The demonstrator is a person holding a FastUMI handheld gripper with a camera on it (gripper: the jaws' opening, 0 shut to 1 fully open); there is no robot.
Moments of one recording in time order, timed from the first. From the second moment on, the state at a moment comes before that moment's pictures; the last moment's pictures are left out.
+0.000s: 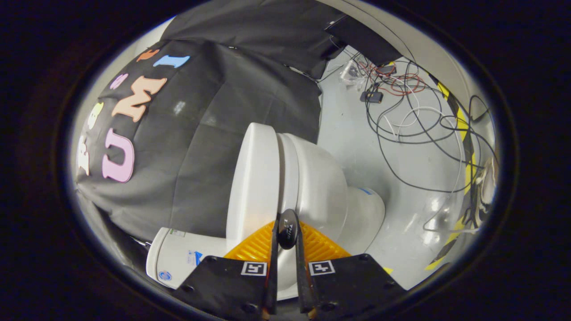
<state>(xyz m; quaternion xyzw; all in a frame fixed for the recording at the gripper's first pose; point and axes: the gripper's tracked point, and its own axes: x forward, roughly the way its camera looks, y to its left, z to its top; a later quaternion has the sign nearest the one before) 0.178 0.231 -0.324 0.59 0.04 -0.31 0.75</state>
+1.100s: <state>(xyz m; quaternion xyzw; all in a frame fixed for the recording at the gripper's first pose) 0.203 0.269 -0.180 0.42 0.04 -0.26 0.87</state>
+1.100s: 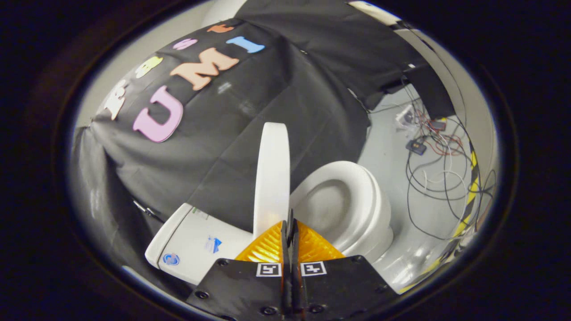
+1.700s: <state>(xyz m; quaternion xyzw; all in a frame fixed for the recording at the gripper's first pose) 0.207 0.277 -0.157 0.38 0.05 -0.23 0.90</state>
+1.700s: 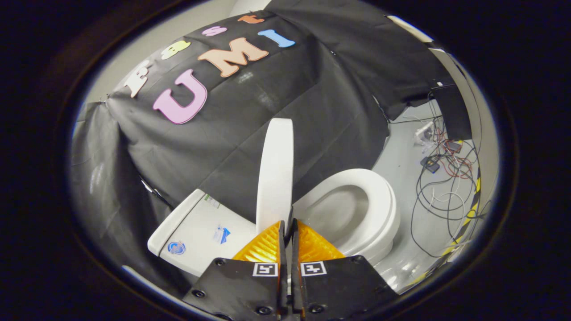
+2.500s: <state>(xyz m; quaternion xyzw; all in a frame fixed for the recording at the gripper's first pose) 0.228 0.314 -0.111 0.30 0.05 -0.16 0.94</state>
